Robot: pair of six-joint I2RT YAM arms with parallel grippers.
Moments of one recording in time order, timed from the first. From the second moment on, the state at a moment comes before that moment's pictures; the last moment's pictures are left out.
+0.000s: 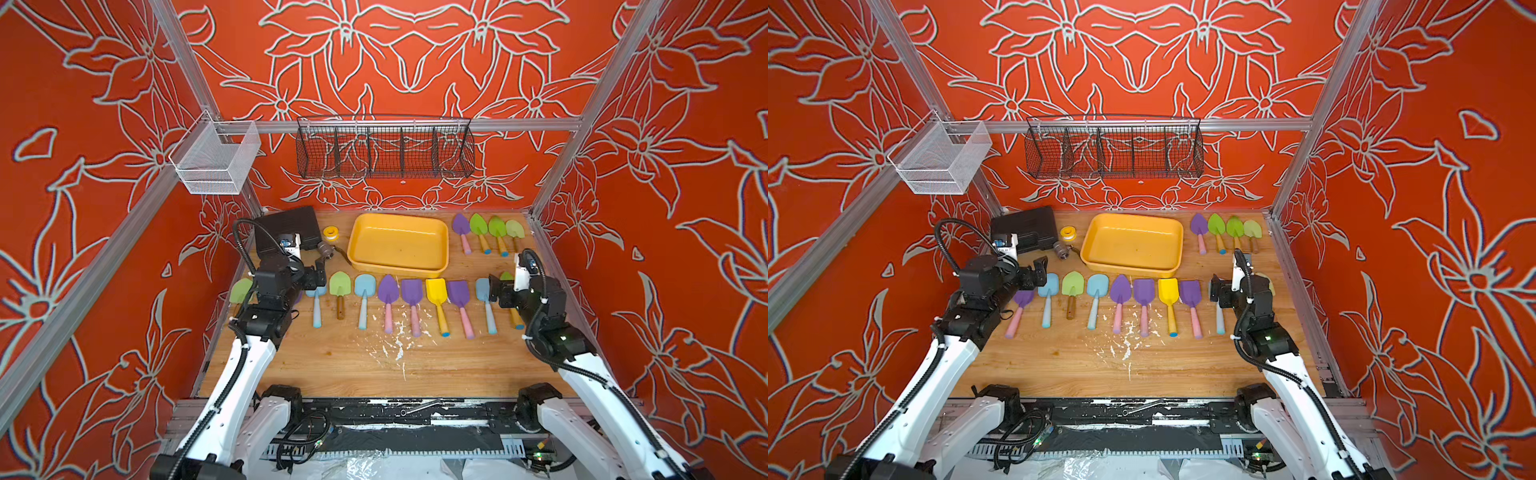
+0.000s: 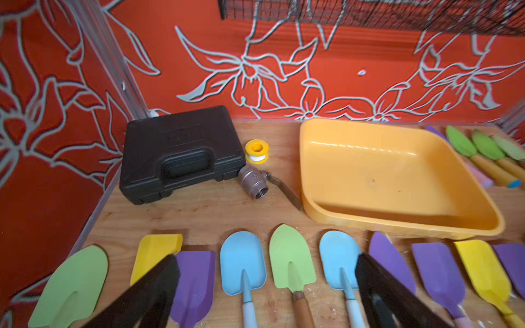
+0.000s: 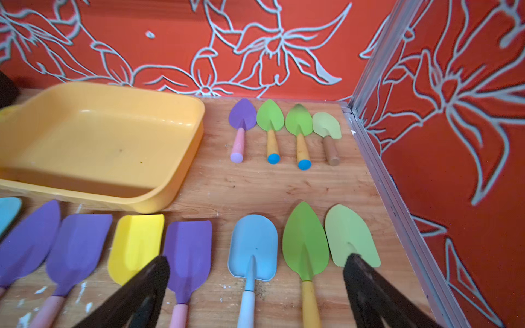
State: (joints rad) left arm -0.05 0.90 0.73 -0.22 -0.09 -0.07; right arm 0.16 0.80 0.55 -0.18 0.23 0.06
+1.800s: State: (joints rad) left arm 0.01 1.35 0.39 0.42 -0.08 -0.08; right arm 0.05 1.41 0.30 0.72 0.21 -0.01
